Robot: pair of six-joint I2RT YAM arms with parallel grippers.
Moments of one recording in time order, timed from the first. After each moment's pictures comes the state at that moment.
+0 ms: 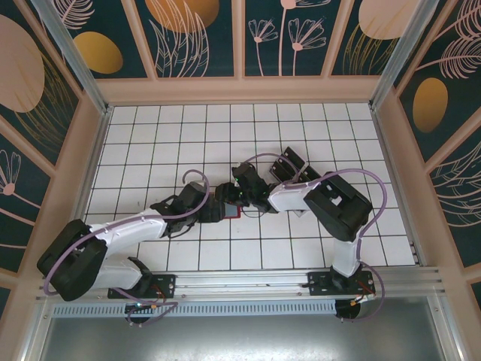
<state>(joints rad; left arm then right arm) -0.73 1.31 0.54 -0.17 -0.08 -0.68 0.86 1.89 0.94 0.24 -0.21 0.92</state>
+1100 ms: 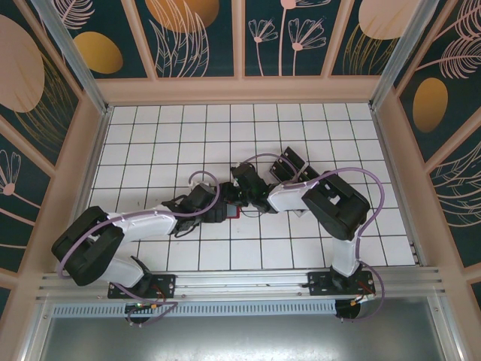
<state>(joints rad) -0.76 1.44 0.57 -0.13 -0.20 -0.67 0.85 1.89 0.94 0.28 -0.24 0.94</state>
